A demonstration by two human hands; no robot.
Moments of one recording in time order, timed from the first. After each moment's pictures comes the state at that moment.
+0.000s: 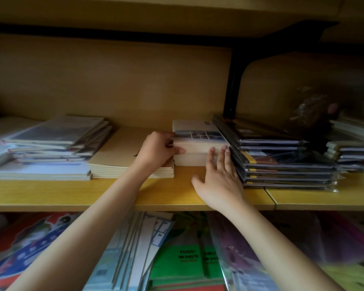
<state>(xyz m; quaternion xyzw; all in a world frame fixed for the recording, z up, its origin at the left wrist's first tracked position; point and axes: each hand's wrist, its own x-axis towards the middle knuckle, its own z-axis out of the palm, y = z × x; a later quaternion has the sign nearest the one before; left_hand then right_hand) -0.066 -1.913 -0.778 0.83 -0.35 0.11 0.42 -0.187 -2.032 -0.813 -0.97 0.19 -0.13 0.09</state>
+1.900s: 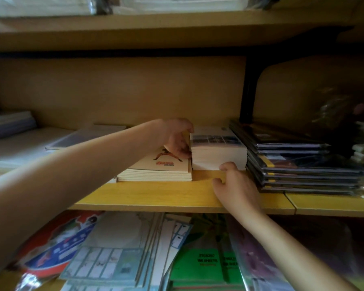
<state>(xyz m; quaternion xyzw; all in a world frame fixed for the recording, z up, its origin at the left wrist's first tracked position) -0.040 -1.920 -0.715 0.79 -0.10 -0.29 0.52 -0.194 -2.020 -0.816 -0.92 0.19 -0.28 0.20</state>
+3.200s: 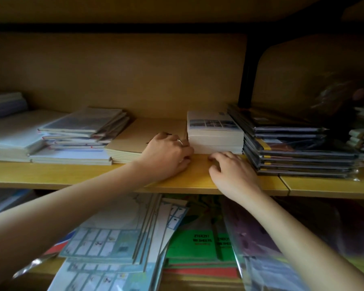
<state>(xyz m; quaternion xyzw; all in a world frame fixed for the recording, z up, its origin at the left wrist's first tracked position) -0.101 -1.875 -0.790 0.86 -0.46 0.24 -0.01 -0.202 -2.026 -0.814 -0.97 0.11 -0.20 0.13</state>
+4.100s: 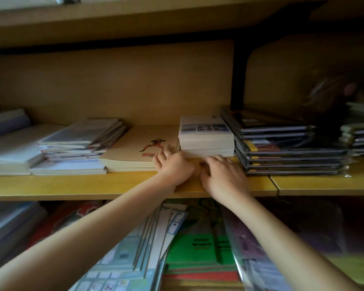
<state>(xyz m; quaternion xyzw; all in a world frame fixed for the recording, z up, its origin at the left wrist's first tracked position) -0.135 -1.931 -0.787 0.96 -0.14 -0.02 0.22 -0.206 -2.026 -0.813 -0.96 0.11 -0.21 0.14</state>
